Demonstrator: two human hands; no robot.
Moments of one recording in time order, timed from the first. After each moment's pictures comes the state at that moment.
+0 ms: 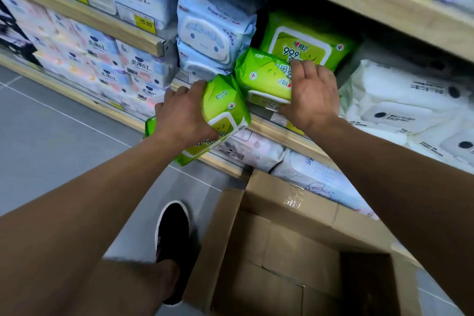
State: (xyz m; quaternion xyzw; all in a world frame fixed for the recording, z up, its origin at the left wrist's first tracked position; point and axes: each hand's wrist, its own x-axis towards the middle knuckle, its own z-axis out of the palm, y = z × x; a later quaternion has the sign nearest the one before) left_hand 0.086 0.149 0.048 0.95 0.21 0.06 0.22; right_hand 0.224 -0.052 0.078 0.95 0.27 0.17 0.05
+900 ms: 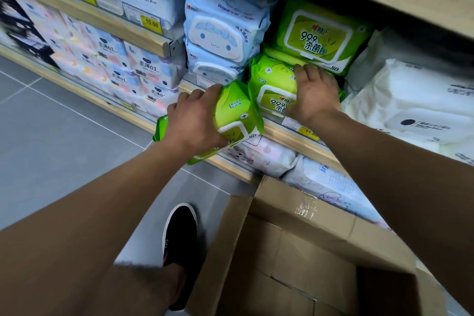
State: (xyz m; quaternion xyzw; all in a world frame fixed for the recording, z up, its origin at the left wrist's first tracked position) left_hand 0.100 0.146 0.035 0.96 0.18 0.07 0.20; right_hand 0.276 -0.040 0.041 0.96 0.26 0.07 0.02
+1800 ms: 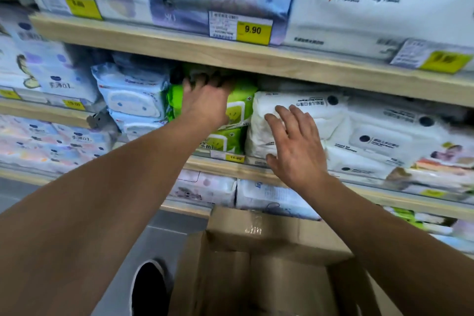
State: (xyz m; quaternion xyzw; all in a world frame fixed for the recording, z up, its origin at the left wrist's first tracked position) left_hand 0.235 0.012 0.139 0.99 0.01 0.13 -0.02; right_hand 0.188 -0.197 0.091 0.94 0.25 0.25 -0.02
